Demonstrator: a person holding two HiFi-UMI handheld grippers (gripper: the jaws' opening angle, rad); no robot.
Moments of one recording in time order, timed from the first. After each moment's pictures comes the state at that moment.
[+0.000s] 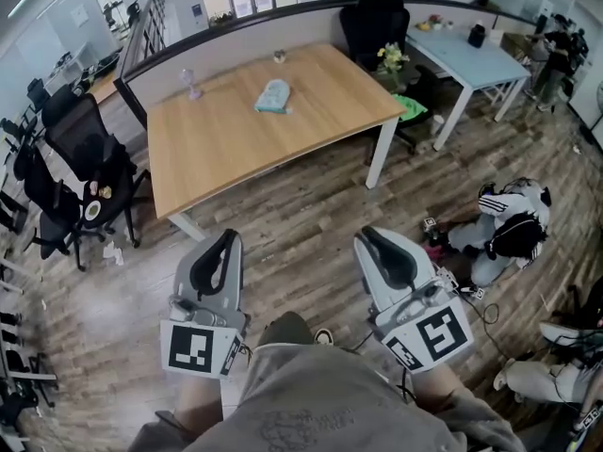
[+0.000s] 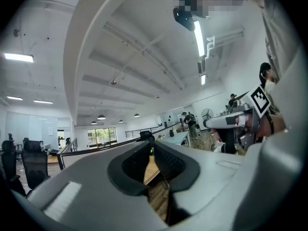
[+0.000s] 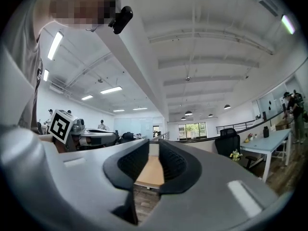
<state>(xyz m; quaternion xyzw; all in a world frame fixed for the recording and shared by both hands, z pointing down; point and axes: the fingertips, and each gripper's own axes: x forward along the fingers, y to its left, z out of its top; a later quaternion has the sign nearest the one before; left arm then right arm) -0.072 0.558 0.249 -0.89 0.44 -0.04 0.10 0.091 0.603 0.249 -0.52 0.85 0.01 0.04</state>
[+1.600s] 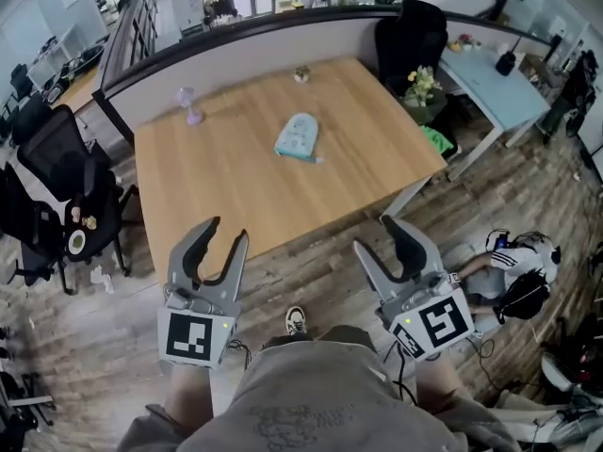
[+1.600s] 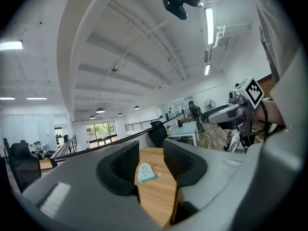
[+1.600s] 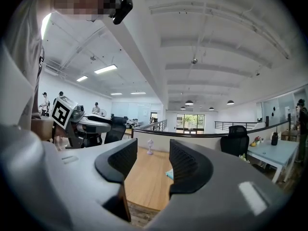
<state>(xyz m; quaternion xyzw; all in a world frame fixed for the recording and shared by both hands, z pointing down) -0.162 0.181 0.277 -0.89 0.44 -0.11 0.06 0.027 0.225 0.271 -0.53 0.85 0.01 -0.06</state>
